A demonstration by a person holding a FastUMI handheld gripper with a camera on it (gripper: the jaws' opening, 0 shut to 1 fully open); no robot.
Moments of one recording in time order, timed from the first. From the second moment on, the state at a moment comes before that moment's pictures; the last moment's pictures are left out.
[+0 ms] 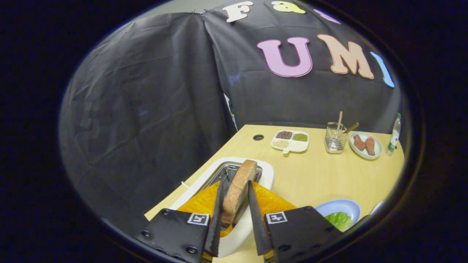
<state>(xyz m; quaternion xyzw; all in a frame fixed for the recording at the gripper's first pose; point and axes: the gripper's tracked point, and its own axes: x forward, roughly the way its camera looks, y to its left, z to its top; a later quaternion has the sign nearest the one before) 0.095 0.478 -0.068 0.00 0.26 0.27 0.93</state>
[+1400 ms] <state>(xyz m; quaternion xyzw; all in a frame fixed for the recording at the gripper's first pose) 0.051 0.350 0.008 0.13 0.19 0.27 0.93</state>
